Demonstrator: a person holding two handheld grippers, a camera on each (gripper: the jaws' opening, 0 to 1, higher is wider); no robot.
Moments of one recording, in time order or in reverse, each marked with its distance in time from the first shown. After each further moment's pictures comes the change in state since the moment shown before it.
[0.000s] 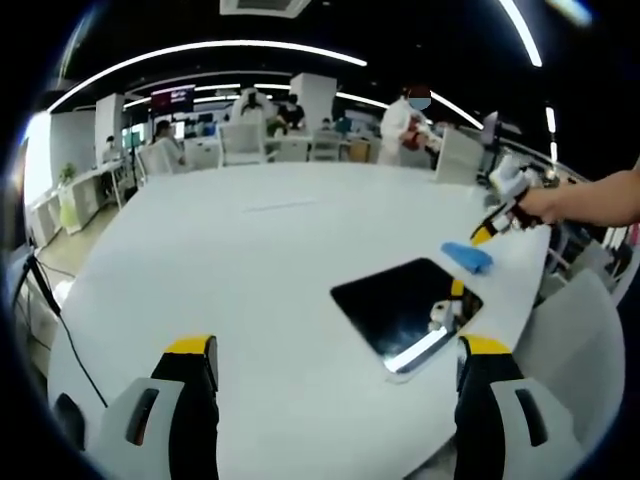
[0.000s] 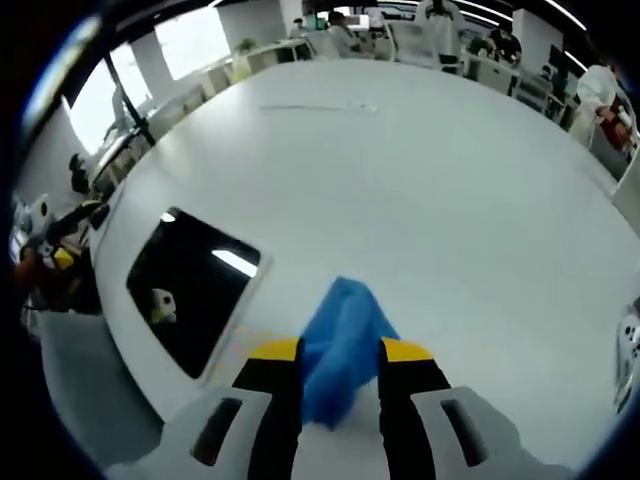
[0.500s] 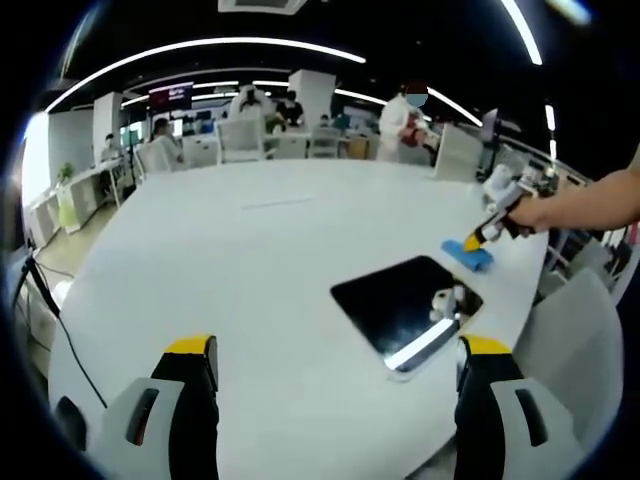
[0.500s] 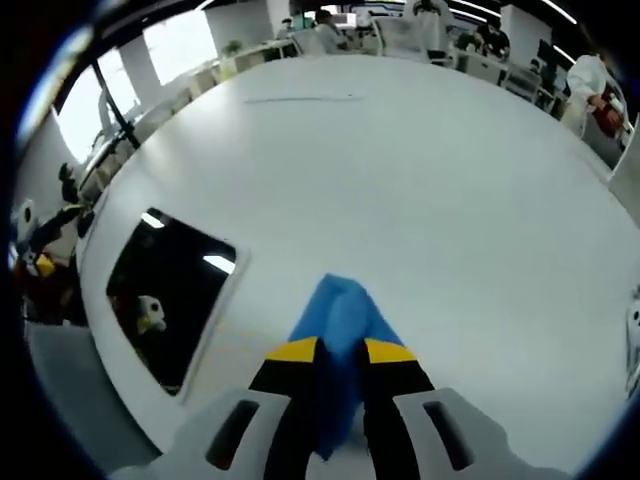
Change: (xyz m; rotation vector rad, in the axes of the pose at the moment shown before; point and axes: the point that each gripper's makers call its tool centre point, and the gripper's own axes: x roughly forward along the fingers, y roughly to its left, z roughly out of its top) left arm 0.003 0.001 0.000 0.004 0.016 -0.005; right arm 0.031 -0.006 -0.005 0.057 0.001 -0.027
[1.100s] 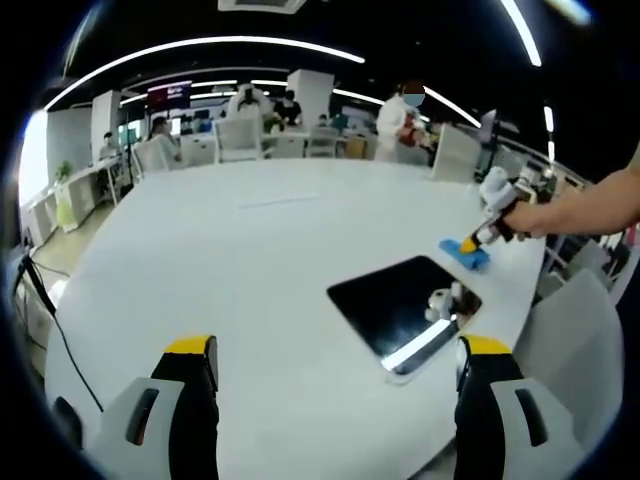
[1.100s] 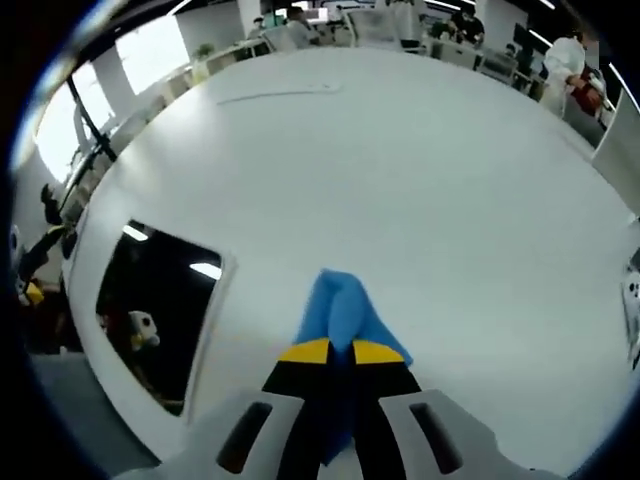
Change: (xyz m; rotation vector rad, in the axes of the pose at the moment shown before) left arm 0.005 -0.002 -0.001 -0.003 0.000 -0.013; right arm 0.000 0.002 0.000 0.091 0.021 -0.060
